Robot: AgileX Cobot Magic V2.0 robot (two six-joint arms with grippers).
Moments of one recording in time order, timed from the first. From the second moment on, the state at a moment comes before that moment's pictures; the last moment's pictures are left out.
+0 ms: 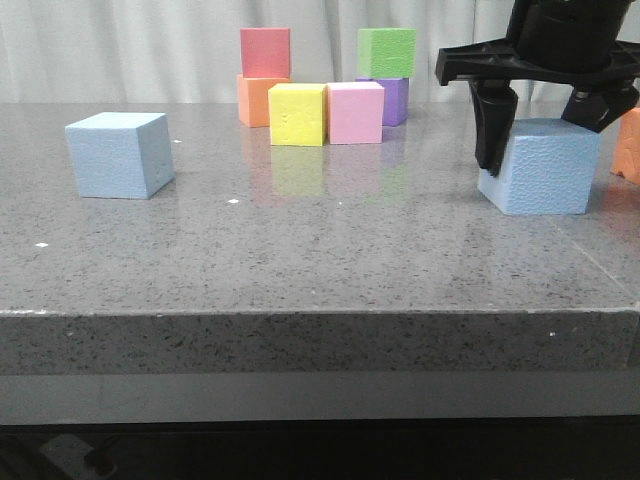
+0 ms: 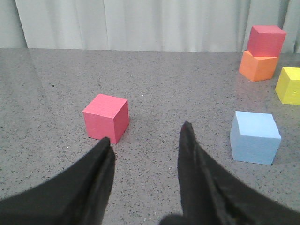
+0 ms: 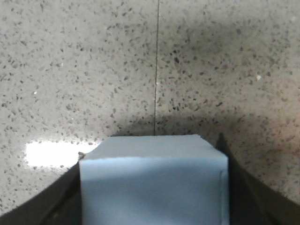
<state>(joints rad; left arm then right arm) 0.02 0.40 -0.64 0.06 0.56 -0.05 0.32 1.72 -1.39 -0.12 0.89 0.41</state>
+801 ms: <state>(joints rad) 0.02 0.40 -0.64 0.06 0.56 -0.05 0.60 1.84 -1.67 -0.18 1.03 0.65</state>
